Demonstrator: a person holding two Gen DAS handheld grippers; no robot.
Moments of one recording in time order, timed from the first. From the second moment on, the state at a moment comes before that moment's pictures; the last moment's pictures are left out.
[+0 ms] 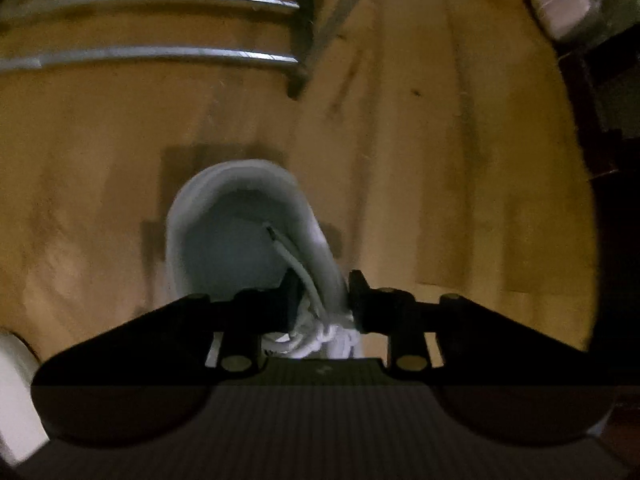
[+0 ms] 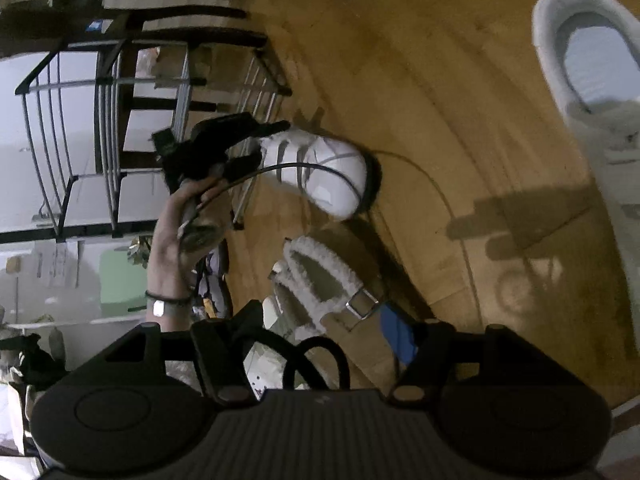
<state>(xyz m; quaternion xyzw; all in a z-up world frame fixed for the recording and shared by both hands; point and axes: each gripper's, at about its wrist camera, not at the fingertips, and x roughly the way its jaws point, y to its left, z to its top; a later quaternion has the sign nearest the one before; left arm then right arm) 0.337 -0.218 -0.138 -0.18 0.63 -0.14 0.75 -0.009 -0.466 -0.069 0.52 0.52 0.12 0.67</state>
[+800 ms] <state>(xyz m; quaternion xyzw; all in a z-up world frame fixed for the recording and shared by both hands) 0.342 -0.311 -0.144 -0.03 0.63 -0.17 0.75 -0.012 -0.450 -0.090 0.45 0.55 0.09 0.70</state>
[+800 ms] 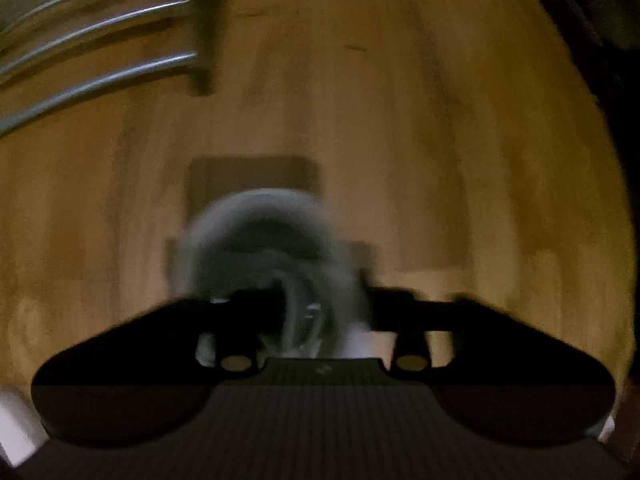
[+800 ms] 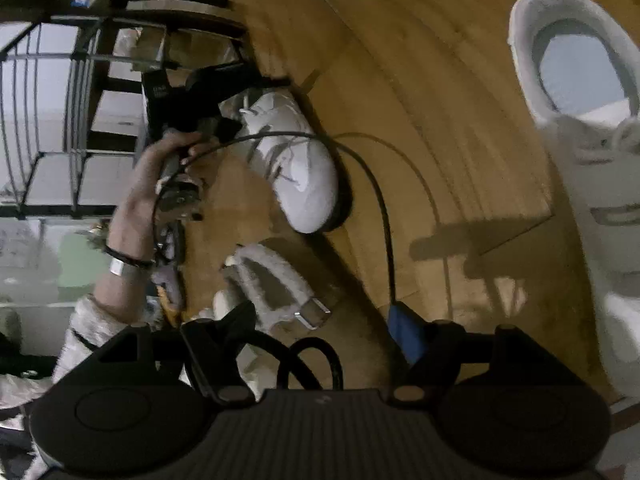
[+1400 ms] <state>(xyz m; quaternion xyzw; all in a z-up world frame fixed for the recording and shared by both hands) 0.284 -0.290 -0.073 -0.11 0.60 -0.26 0.75 -0.024 -0.459 -0.080 0.46 0.51 0.08 0.72</state>
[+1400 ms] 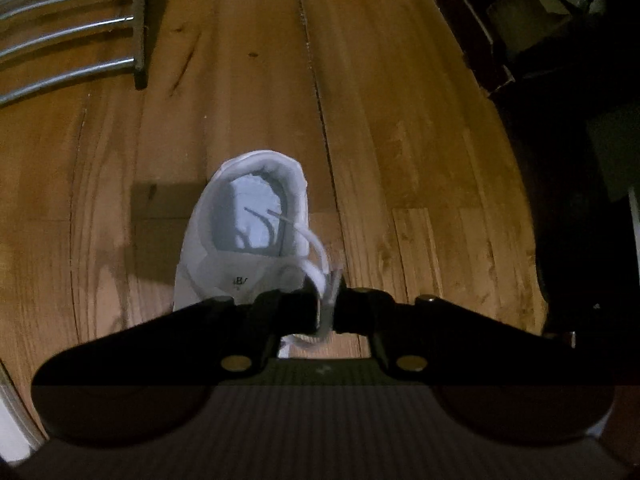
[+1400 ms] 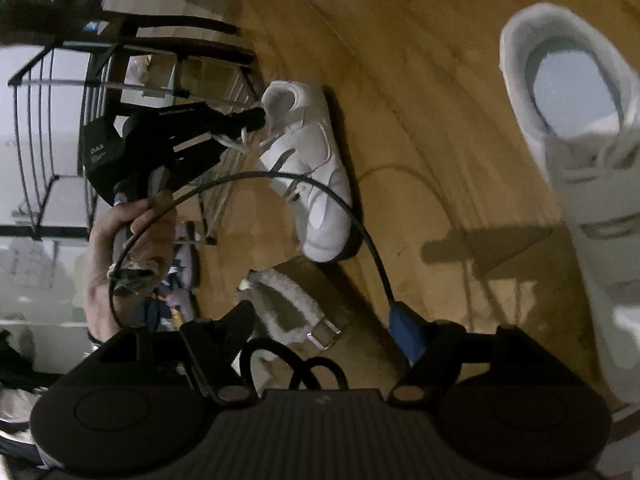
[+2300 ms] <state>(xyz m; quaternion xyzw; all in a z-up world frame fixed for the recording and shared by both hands) 0.240 -0.146 -0.066 -0.15 0.58 -0.21 0.78 0.157 -0.417 -0.030 0.34 0.52 0.01 0.78</state>
